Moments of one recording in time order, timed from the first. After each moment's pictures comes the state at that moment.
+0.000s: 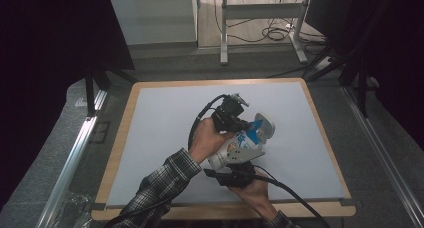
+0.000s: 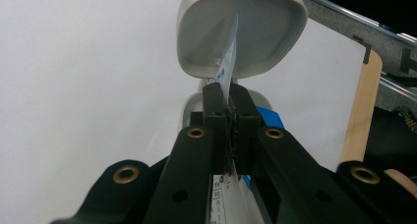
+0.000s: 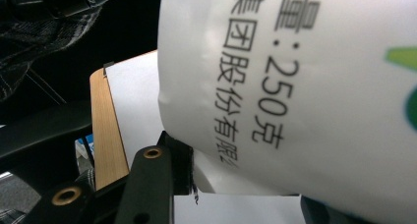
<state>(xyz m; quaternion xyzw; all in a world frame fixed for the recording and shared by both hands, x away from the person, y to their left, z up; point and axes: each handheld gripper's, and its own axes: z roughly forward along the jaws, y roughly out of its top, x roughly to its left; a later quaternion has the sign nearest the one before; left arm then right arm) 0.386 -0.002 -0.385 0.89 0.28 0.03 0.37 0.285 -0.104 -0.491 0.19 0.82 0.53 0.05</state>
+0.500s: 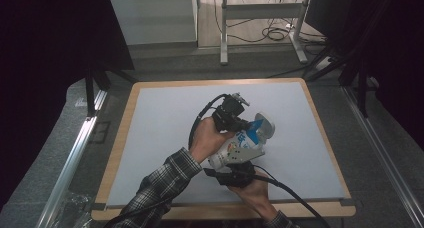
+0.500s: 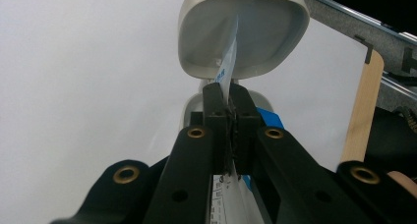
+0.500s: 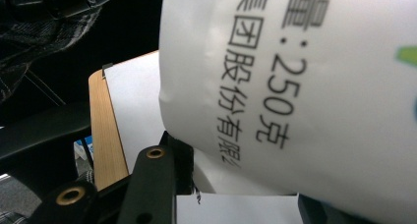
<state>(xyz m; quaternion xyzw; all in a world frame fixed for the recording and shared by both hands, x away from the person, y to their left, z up) 0.387 -0.004 -0.384 0.89 0.28 0.03 0.36 0.285 -0.103 -0.489 0.20 0.82 0.53 0.05</state>
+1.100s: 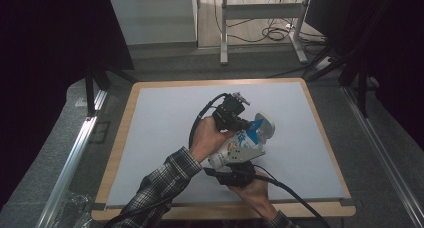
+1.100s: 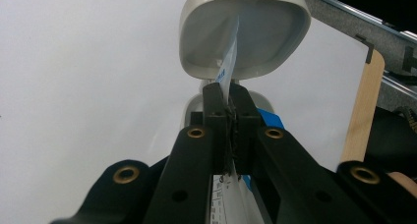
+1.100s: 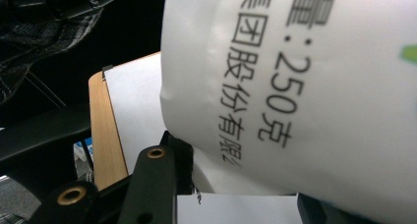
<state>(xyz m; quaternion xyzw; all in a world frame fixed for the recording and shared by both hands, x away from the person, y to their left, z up) 0.388 -0.005 -0.382 0.89 0.28 0.03 0.36 0.285 -0.103 -0.488 0.19 0.82 0.53 0.06</state>
